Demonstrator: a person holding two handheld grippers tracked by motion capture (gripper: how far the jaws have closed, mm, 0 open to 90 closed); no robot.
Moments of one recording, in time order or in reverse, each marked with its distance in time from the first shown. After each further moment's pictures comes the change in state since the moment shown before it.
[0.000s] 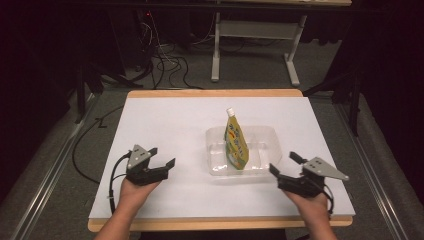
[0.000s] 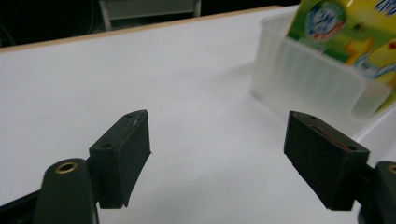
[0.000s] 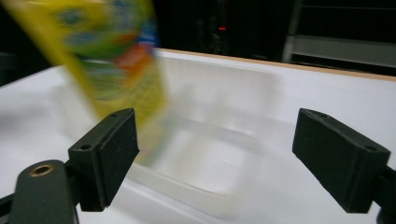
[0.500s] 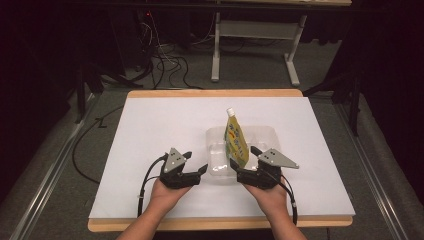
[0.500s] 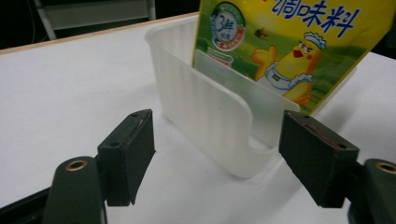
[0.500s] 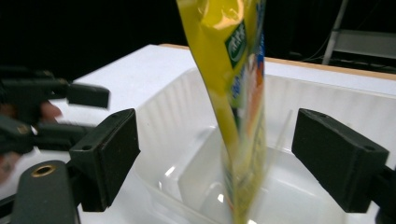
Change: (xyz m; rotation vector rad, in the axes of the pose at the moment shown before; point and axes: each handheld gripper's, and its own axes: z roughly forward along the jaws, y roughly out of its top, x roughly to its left) left arm -0.079 0.019 0.051 -0.038 -0.158 0.059; right arm 0.091 0.020 0.067 0.032 0.096 -0.007
